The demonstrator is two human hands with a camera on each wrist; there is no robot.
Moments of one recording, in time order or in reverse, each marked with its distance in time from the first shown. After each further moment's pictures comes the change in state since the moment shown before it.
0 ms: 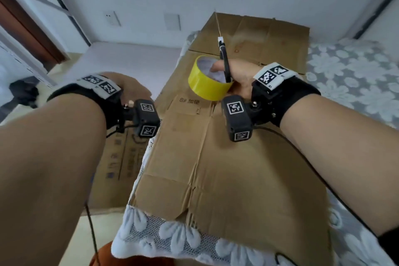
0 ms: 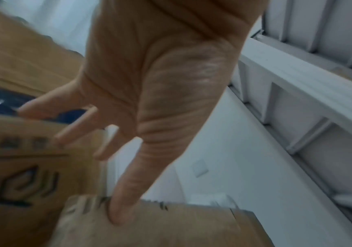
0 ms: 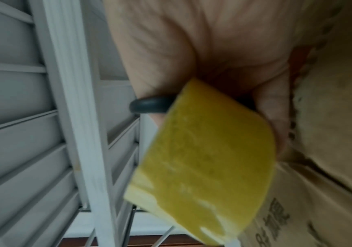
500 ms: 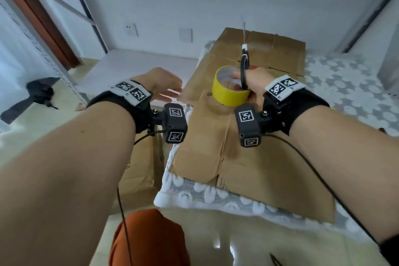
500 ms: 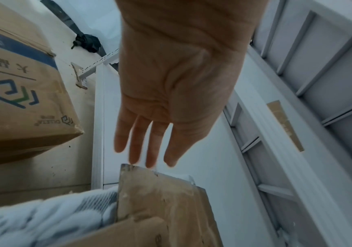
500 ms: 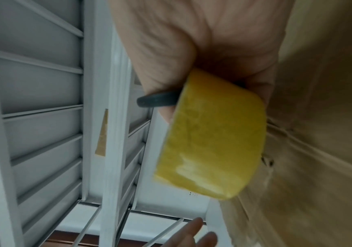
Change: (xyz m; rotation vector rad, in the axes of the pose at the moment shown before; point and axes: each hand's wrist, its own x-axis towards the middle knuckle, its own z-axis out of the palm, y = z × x) left_hand -0.072 -0.029 0.015 -0.594 0.098 0.348; right_hand -0.074 0.015 0.033 -0.065 0.298 -0.152
